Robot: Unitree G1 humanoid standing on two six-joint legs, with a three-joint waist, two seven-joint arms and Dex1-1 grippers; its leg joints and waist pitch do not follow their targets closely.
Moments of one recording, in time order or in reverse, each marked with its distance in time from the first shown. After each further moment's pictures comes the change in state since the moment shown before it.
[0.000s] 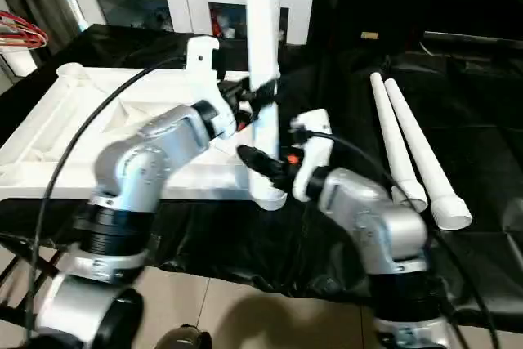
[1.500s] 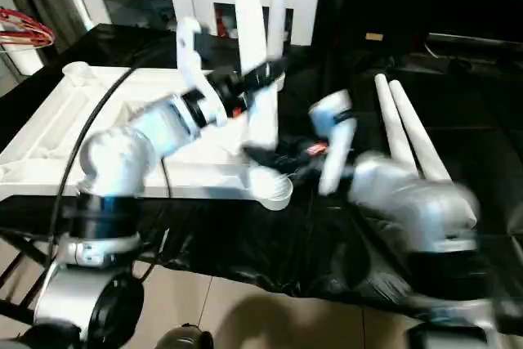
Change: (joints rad) left arm -0.071 0.049 0.160 0.033 -0.301 0.173 -0.213; right arm -0.088 -0.223 -0.161 0.034 0.286 0.232 0.320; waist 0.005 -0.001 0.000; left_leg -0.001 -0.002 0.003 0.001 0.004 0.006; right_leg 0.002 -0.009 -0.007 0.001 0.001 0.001
